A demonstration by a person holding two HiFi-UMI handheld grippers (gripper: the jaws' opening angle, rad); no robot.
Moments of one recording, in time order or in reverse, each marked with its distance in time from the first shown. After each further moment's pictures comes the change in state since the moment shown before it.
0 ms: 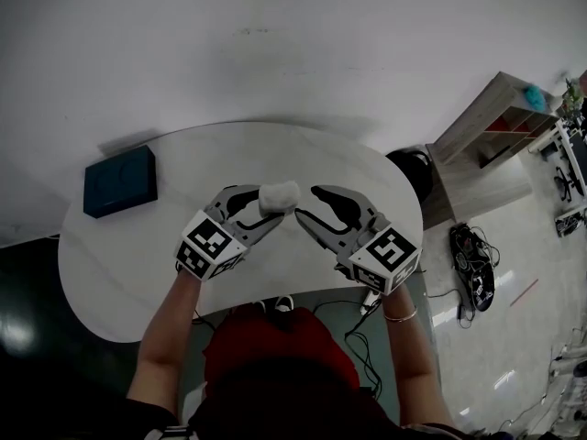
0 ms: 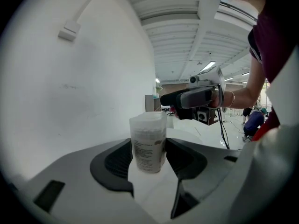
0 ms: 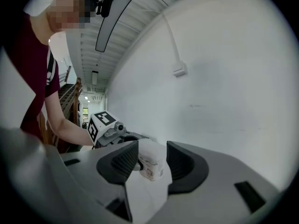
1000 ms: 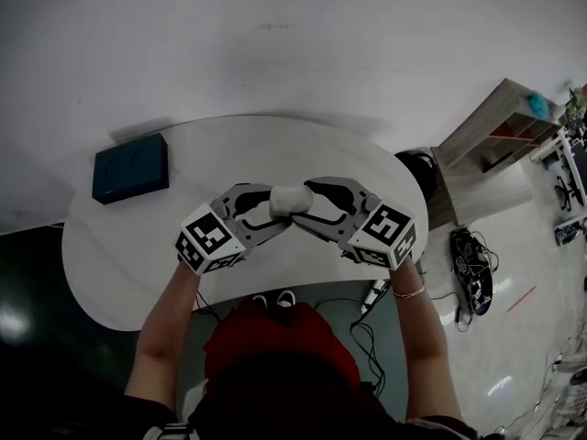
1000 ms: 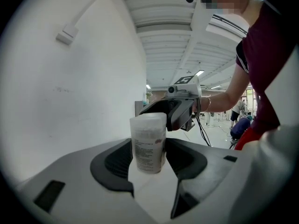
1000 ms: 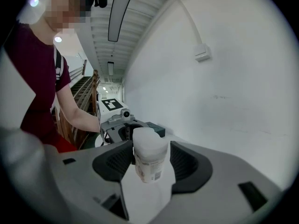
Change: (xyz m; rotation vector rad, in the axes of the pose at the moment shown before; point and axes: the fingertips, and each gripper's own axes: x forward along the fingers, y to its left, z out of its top) left arm -0.029 -0.025 0.010 0.012 -0.079 -0.138; right arm 0.030 0.032 -0.010 -0.084 0.146 0.218
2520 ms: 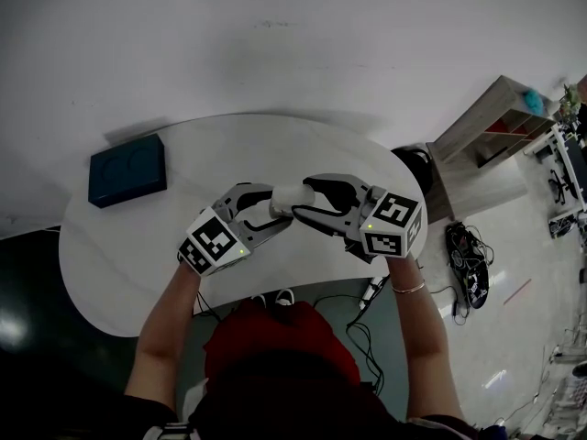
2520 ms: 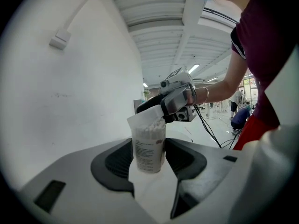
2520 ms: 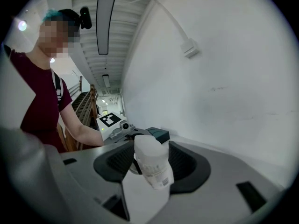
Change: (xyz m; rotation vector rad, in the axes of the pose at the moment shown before) left arm -0.002 0.006 -0.011 0.105 0.020 0.005; right arm 0.006 -0.004 0.011 0.168 -0.064 0.064
